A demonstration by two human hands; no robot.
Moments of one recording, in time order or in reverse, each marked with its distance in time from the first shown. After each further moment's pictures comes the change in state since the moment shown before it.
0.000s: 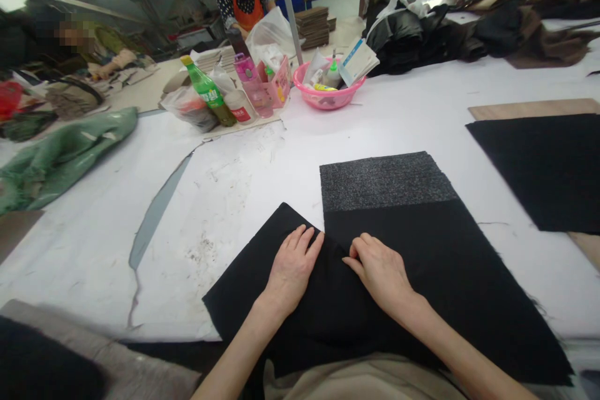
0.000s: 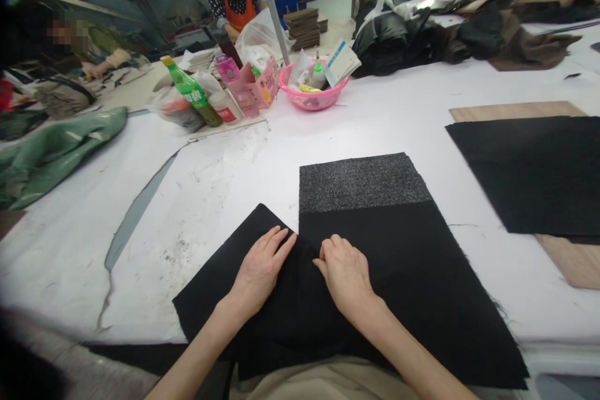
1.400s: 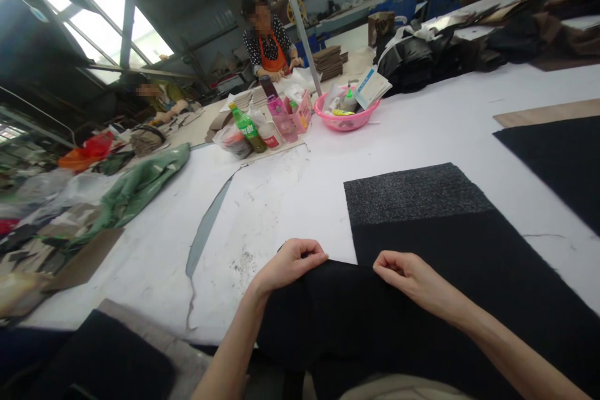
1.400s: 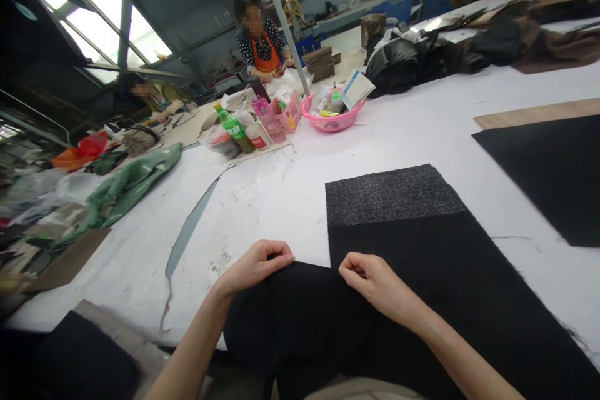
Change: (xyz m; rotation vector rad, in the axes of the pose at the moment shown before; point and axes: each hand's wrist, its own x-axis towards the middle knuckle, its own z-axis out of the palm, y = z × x) left_hand 0.011 -0.062 -0.086 -1.065 -0.393 -0.327; right_hand 0.007 -0.001 -0.031 1.068 -0.438 0.134
